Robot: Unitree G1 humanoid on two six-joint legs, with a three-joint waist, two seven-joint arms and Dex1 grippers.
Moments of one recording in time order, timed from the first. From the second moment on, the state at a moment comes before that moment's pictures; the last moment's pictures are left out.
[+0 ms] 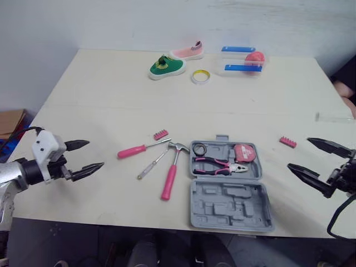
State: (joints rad) left arm -0.06 0.91 0.36 -0.09 -0.44 0.33 -1.01; right arm 0.15 -0.79 -0.58 -0.18 0.65 0.02 1.16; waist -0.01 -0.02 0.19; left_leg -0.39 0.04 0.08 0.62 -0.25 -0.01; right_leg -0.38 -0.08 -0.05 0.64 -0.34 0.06
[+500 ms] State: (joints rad) left arm -0.11 0.60 0.00 -0.42 -0.32 0.73 -0.51; right arm 0.23 -0.73 -0.44 -0.26 0.65 -0.03 1.26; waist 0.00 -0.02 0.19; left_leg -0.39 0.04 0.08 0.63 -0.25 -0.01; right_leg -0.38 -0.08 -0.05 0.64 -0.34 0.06
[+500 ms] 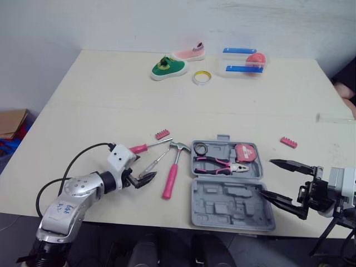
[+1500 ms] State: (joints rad) left arm -0.39 0.78 -0.07 -0.36 -0.35 0.60 -0.89; right arm 0.34 -0.75 -0.60 -0.21 0.65 -0.09 1.29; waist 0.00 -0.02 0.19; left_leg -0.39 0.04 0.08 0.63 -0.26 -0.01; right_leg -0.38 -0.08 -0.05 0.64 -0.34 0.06
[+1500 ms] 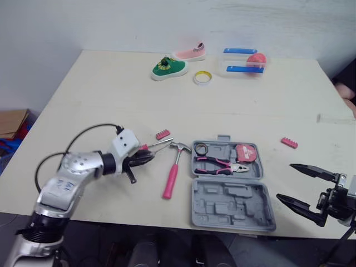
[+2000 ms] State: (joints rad) left arm -0.88 0.46 -0.58 -0.14 -0.17 0.66 -1.10; right arm 0.34 -0.76 -0.60 -0.15 0.60 -0.12 1.30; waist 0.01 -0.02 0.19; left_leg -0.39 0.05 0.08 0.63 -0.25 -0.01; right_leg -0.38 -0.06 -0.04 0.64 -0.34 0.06
